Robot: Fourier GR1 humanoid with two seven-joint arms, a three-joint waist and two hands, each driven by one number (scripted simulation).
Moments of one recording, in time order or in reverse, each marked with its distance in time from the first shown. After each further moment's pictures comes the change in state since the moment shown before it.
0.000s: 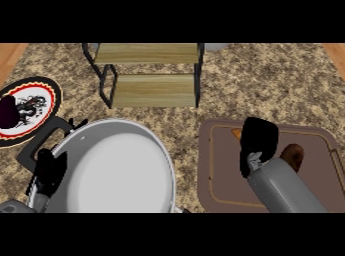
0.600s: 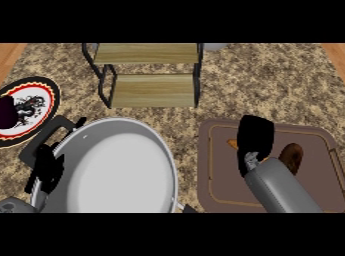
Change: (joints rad) left arm -0.002 -0.018 0.043 0.018 -0.021 -0.052 0.029; right arm -0.008 0.022 0.000 0.034 0.113 -0.056 -0.061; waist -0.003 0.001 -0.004
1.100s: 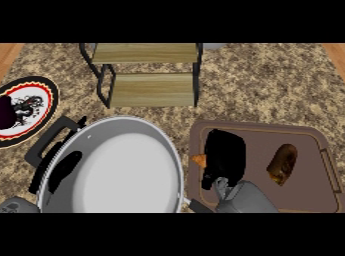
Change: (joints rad) left arm 0.000 -0.029 0.008 -0.001 -0.018 0.026 0.016; right arm 0.088 0.145 0.136 -0.250 -0.077 -0.041 0.124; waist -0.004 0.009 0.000
